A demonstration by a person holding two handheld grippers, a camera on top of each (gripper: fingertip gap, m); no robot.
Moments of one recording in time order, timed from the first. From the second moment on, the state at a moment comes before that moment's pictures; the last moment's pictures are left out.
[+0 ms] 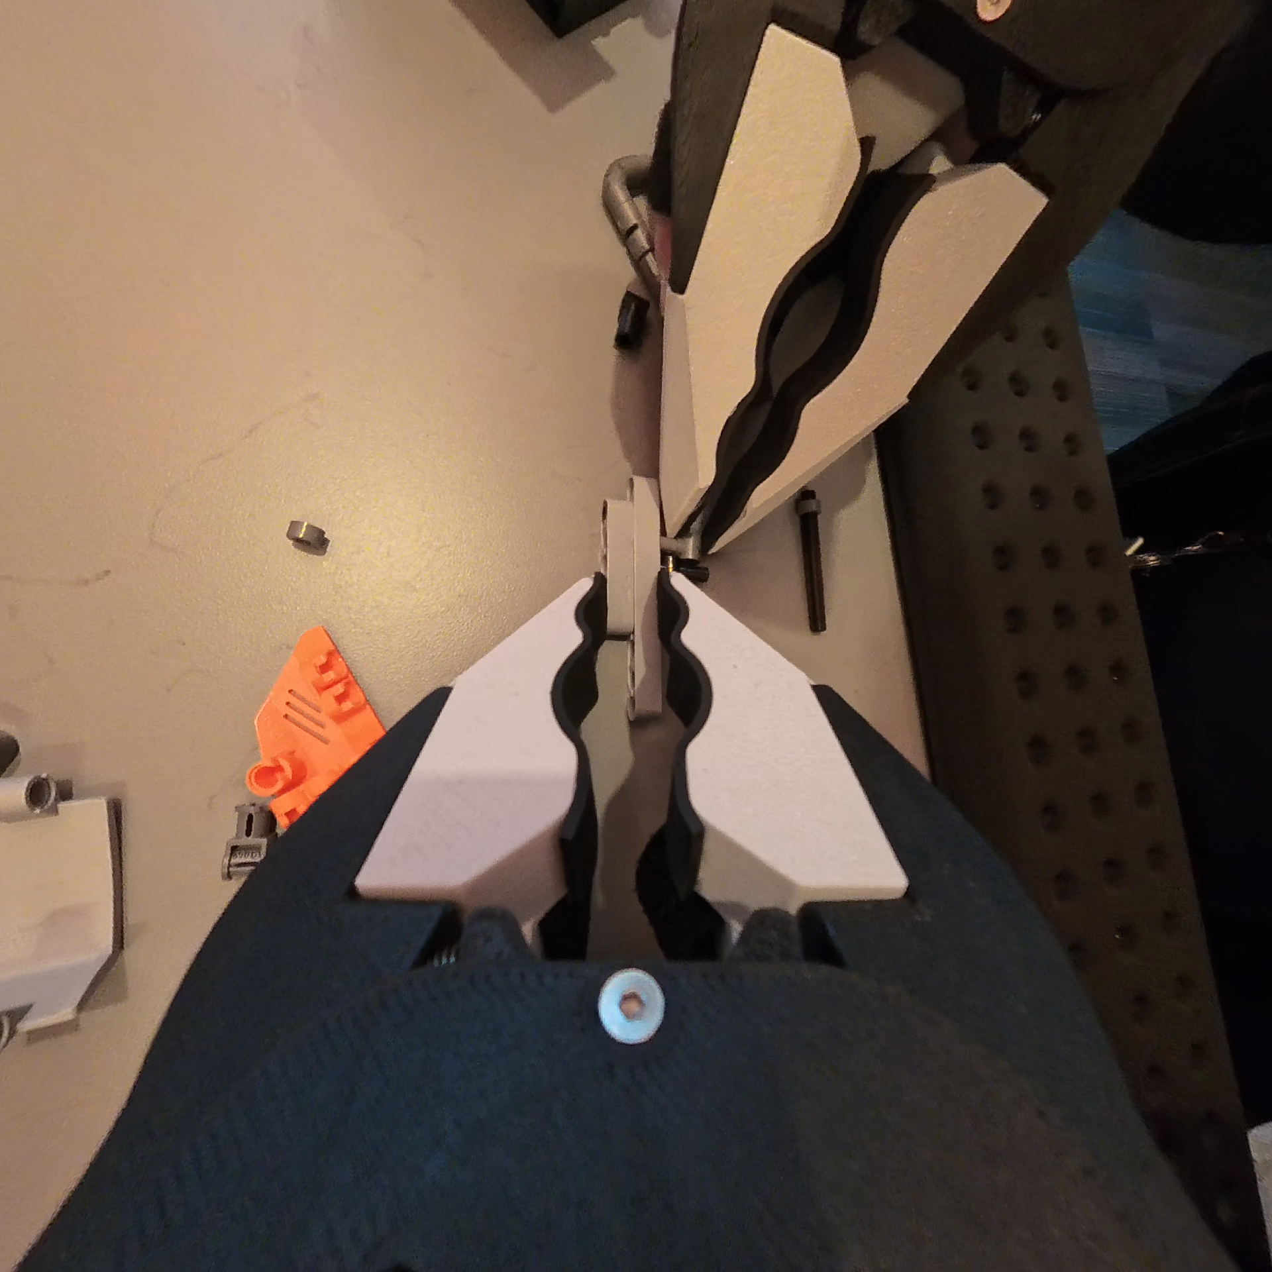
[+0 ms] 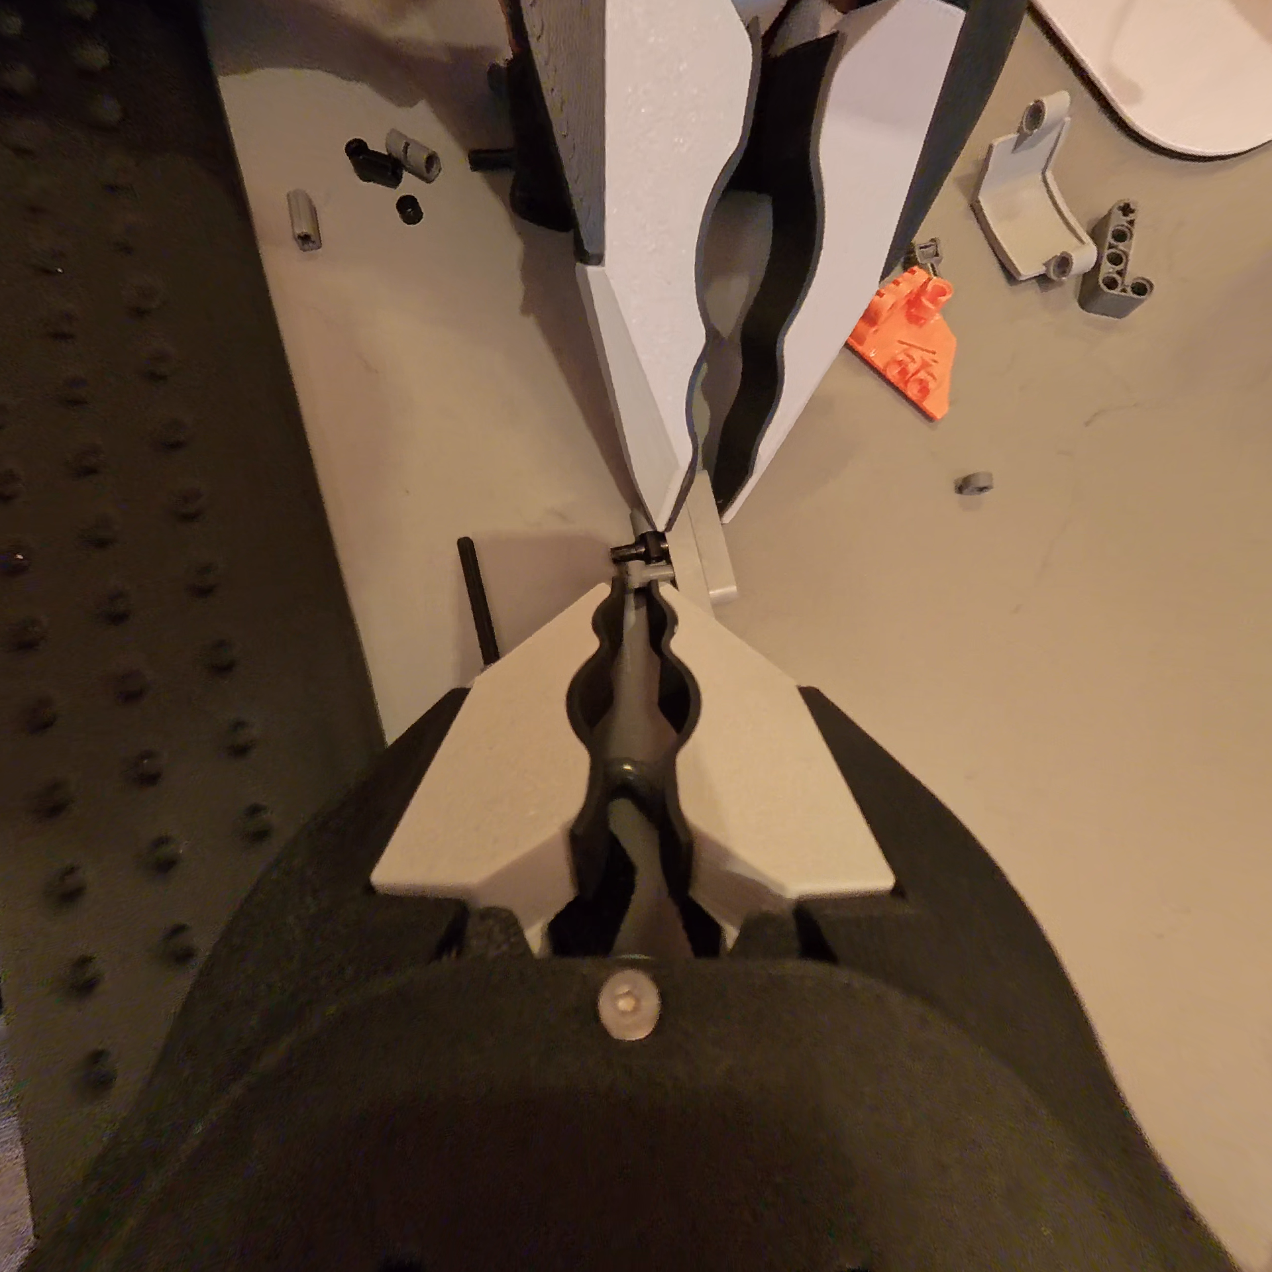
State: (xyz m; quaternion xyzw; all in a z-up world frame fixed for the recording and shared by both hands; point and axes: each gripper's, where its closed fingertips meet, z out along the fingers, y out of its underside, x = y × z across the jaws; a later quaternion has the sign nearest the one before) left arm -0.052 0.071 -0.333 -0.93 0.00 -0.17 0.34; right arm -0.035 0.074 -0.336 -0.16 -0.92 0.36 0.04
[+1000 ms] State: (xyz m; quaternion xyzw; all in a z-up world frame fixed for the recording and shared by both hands) left arm -0.052 0.071 -0.333 -0.92 -0.02 -0.19 0.35; right arm -0.035 0.073 -0.336 -0.20 -0.91 0.35 0.05
